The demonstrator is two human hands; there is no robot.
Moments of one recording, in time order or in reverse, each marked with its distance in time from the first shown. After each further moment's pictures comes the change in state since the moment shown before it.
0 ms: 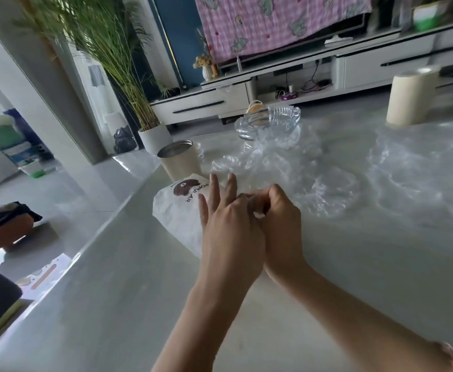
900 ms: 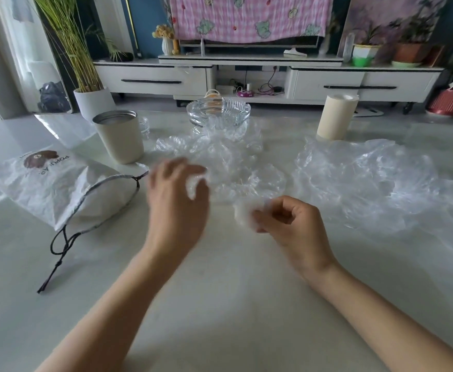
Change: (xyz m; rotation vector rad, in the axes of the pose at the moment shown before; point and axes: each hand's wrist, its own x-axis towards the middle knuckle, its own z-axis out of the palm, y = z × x) left_hand 0.000 0.011 0.015 -0.307 0.198 -0.073; right_hand -0.017 0.009 -0.122 0.046 -0.115 0.079
